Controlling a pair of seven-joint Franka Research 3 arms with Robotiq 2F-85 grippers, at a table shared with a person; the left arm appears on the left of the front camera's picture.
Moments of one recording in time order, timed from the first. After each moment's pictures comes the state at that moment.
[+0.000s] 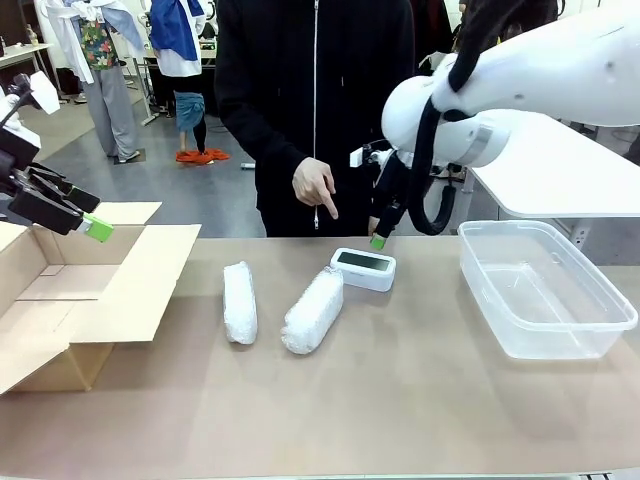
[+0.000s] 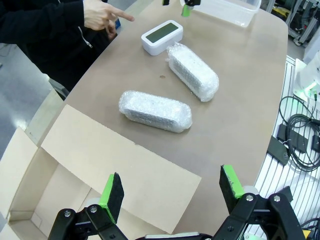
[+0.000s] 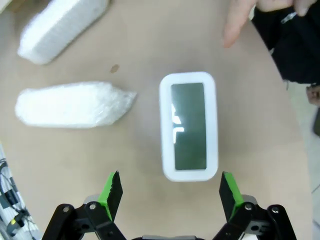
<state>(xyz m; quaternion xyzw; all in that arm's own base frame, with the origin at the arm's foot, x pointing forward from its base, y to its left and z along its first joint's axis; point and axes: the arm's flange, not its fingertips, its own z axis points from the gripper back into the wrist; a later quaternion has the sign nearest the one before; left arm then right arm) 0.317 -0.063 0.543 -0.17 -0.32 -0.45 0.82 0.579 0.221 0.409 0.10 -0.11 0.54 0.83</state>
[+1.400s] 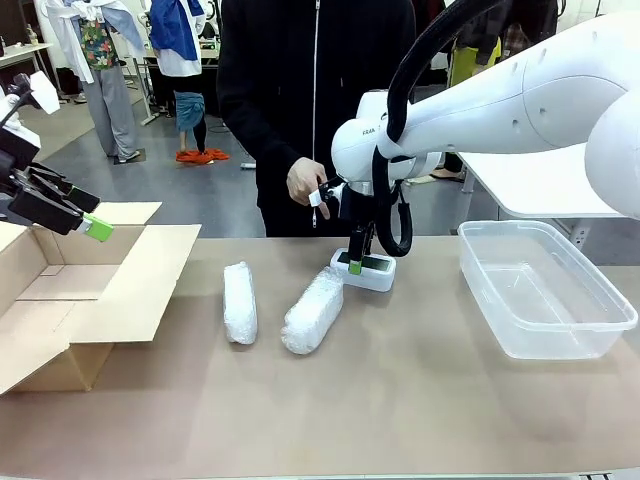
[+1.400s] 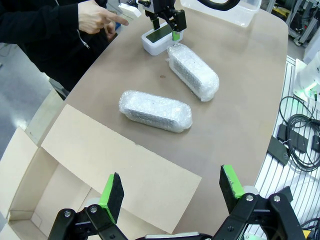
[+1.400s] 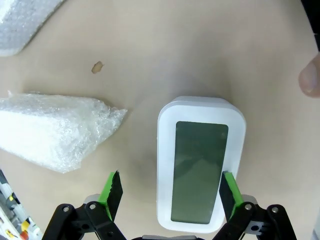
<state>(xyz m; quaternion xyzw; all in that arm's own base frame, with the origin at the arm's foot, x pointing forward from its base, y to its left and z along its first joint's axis) 0.317 -0.063 0.543 -0.17 -0.32 -0.45 0.82 0.611 0.289 0.348 0.06 0.01 0.58 0.81</state>
